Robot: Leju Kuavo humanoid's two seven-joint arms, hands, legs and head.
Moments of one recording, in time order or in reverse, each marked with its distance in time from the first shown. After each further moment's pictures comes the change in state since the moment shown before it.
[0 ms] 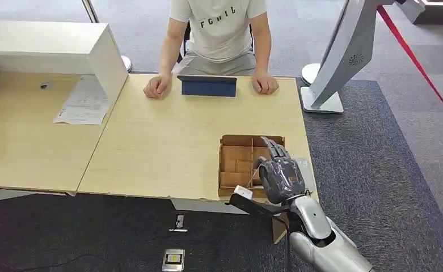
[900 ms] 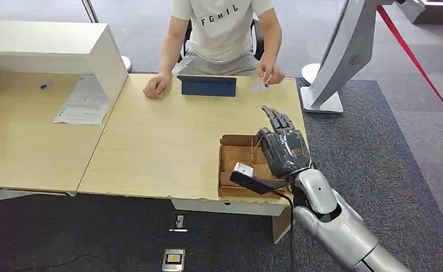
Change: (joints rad) left arm -0.004 0.000 -0.007 0.000 -0.019 -0.027 0.000; right arm -0.171 0.000 -0.007 -0.005 0.049 0.031 -0.029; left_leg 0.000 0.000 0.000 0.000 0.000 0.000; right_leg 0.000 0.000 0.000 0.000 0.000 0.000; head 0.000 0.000
